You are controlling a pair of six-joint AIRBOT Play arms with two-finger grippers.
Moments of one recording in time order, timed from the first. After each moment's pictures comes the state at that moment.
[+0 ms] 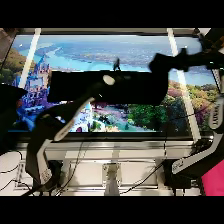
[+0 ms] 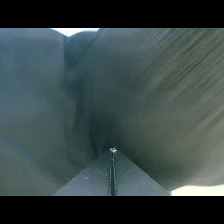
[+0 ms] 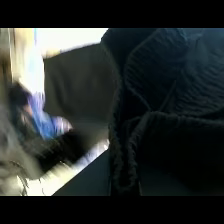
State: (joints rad) left arm -0.59 -1.93 1.75 0.44 -0.46 -1.44; right arm -0.20 -1.81 1.86 -0.67 1.46 1.40
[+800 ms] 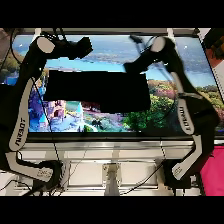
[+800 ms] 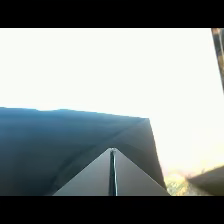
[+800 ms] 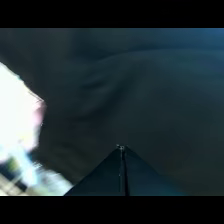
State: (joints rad) left arm -0.22 -1.61 1.75 0.95 -0.83 -1.64; right arm 0.19 -1.84 2.04 -1.18 1.42 1.47
